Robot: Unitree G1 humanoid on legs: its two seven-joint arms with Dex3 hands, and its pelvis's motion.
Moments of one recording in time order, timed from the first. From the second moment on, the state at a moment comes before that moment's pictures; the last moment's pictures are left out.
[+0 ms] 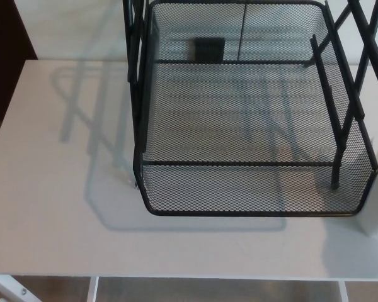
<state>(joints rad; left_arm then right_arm) 0.07 0.65 0.33 1.14 -0.16 0.08 -0.27 0.08 -1.16 0.04 -0.30 -0.34 0.29 0.65</state>
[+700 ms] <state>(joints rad) 0.06 0.65 0.32 1.14 -0.16 0.08 -0.27 0.02 -1.03 0.15 -0.23 -0.53 0.26 0.27</state>
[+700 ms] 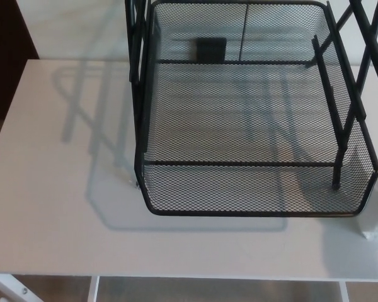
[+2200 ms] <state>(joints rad) 0.09 0.66 0.29 1.07 -0.13 0.08 -0.26 -0.01 -0.99 -0.14 -0.07 -0.60 -0.02 -0.24</state>
